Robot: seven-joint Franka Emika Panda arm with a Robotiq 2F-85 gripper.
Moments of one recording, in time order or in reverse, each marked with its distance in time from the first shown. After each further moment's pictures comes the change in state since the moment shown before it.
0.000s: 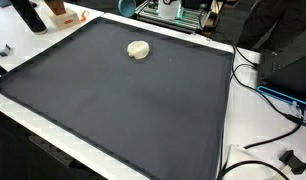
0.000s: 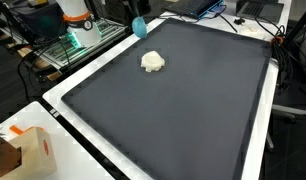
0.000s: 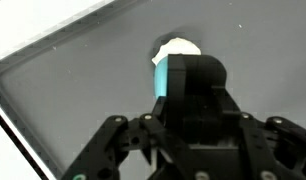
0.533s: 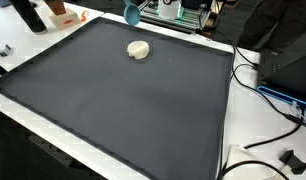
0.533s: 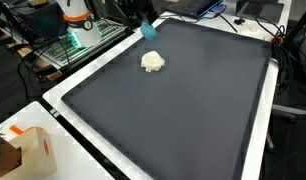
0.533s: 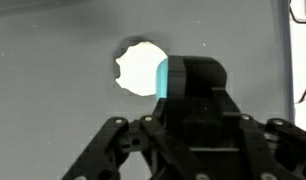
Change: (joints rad) arm -0.006 0.082 -0.094 -0.003 0.272 0.009 -0.460
